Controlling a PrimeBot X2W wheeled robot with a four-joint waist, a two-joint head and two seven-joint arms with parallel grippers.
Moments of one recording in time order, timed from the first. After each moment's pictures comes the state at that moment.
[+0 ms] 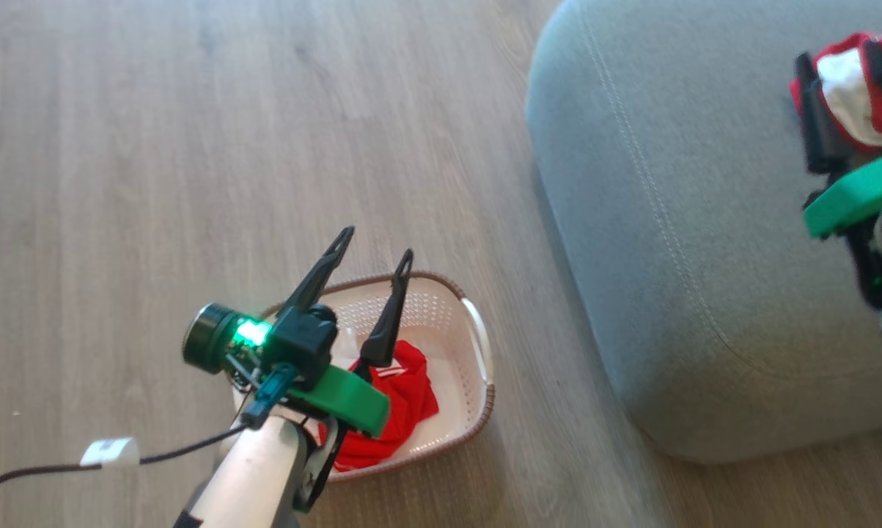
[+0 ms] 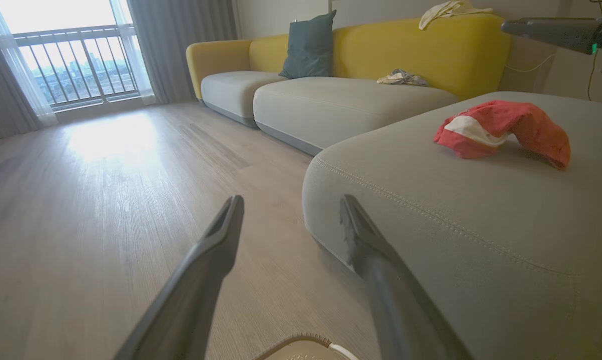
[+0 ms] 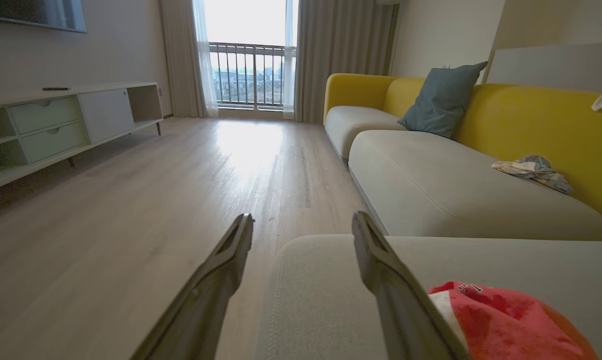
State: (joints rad) left arm -0.25 0.07 -0.40 0.15 -0.08 0.04 -0.26; right arm -0.67 -0.47 0.27 0.58 0.52 0.13 -0.25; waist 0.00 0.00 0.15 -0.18
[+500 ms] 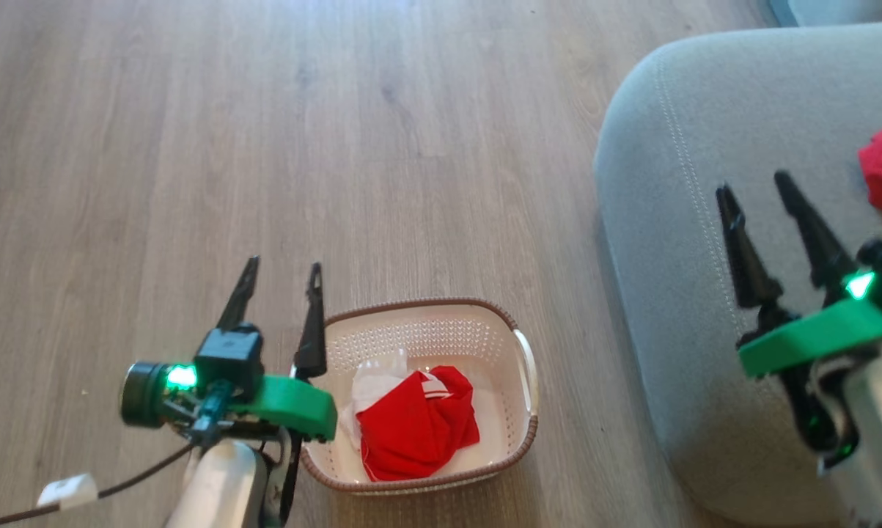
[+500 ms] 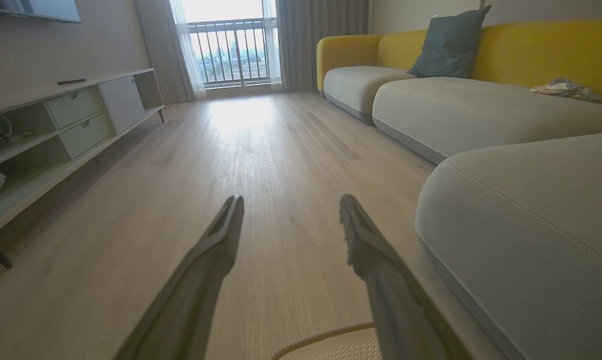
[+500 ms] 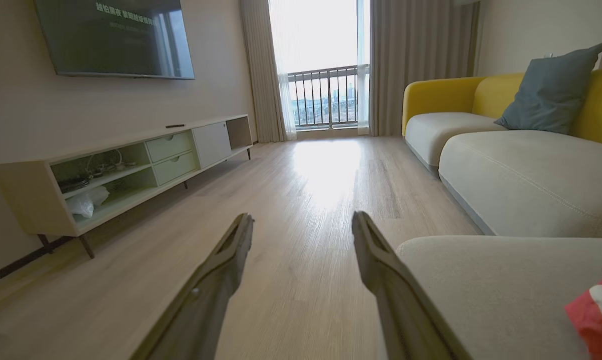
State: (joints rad) left arm -0.15 0.05 -0.26 0.16 -0.10 0.19 -0.26; right arm -0.26 -0.38 0.21 0.17 0.53 0.13 -0.25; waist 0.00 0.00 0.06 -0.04
